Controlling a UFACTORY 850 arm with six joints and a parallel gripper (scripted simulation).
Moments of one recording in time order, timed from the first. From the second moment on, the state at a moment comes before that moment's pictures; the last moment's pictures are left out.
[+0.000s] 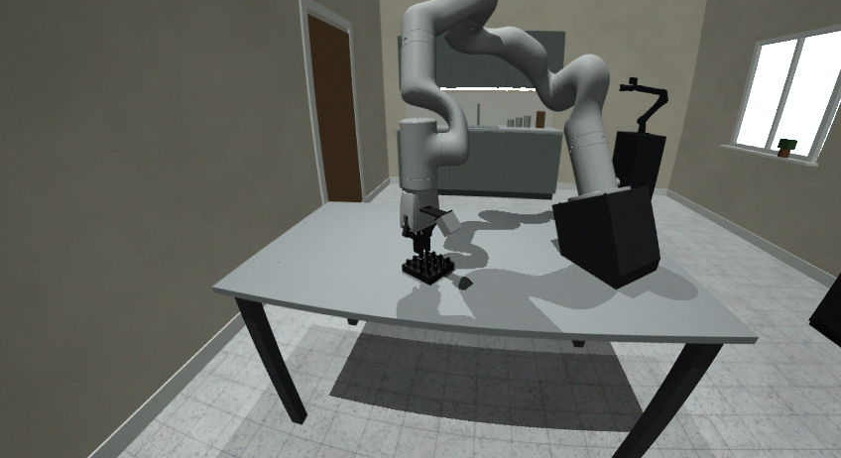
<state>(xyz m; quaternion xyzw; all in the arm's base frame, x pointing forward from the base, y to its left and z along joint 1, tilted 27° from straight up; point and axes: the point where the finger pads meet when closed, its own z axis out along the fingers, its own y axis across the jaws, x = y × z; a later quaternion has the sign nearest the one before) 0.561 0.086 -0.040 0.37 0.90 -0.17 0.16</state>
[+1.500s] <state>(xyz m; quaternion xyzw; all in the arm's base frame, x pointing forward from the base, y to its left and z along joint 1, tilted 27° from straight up) 0.568 0.070 -0.074 0.37 0.90 -0.17 0.16</state>
